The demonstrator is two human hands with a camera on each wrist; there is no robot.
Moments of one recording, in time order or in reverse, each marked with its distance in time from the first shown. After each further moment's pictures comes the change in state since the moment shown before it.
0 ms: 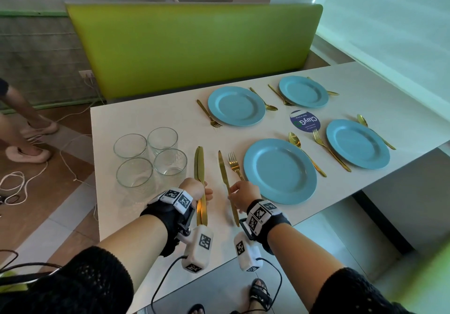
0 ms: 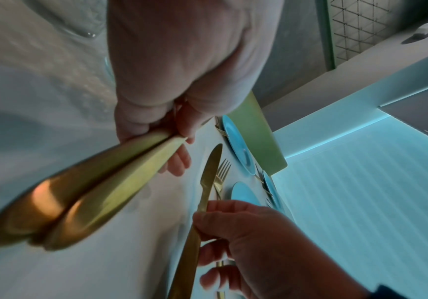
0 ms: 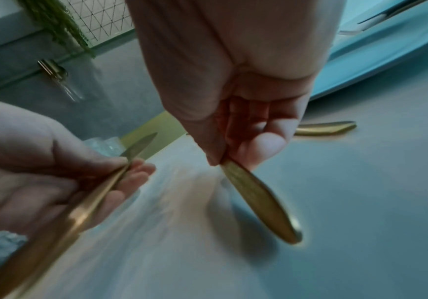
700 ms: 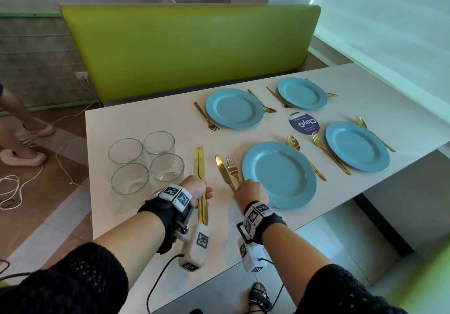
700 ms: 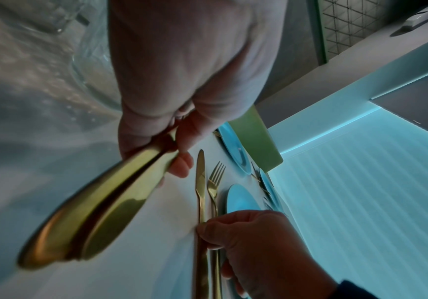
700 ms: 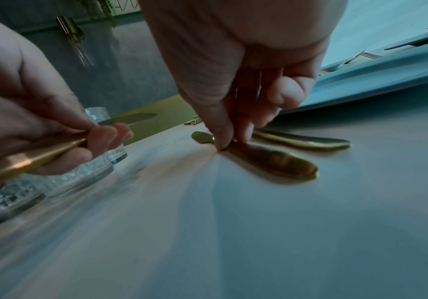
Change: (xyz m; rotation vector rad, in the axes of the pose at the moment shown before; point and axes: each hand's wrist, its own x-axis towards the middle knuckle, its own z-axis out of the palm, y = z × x) left_hand -0.001 0.017 0.009 0.053 -0.004 0.014; right_hand 0.019 0.004 -0.006 -0.273 0.218 0.070
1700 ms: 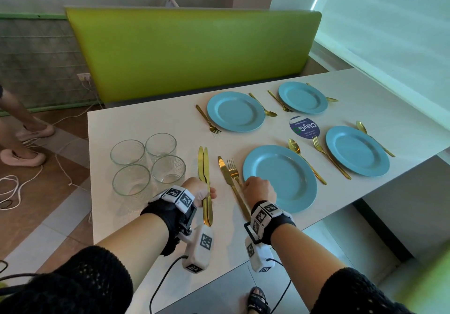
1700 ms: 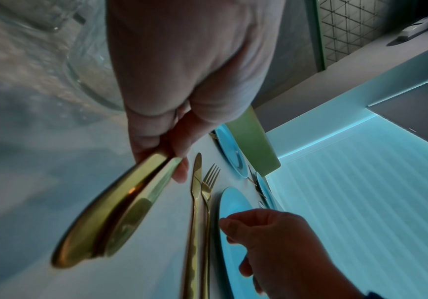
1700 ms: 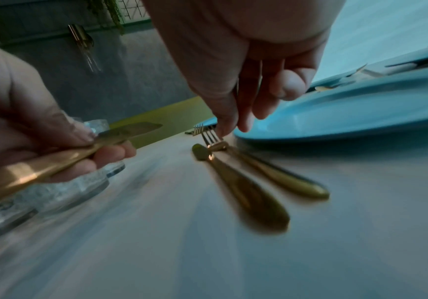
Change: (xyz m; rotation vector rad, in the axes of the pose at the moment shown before) left_hand 0.011 0.000 -0.001 0.057 -0.058 0.016; right_hand 0.001 0.005 -0.021 0.018 0.069 -0.022
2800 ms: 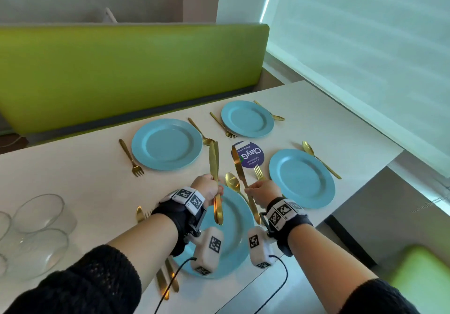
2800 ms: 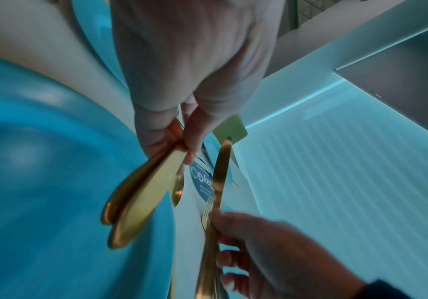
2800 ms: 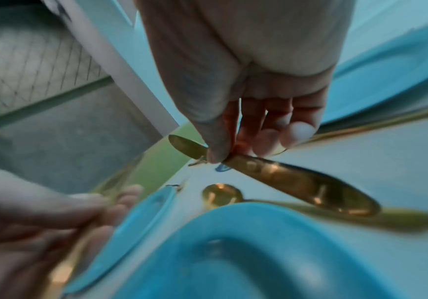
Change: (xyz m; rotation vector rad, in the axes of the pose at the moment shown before) left_hand 0.034 0.127 0.212 0.042 -0.148 0.164; right_hand 0.154 0.145 -0.129 0.425 -0.129 0.177
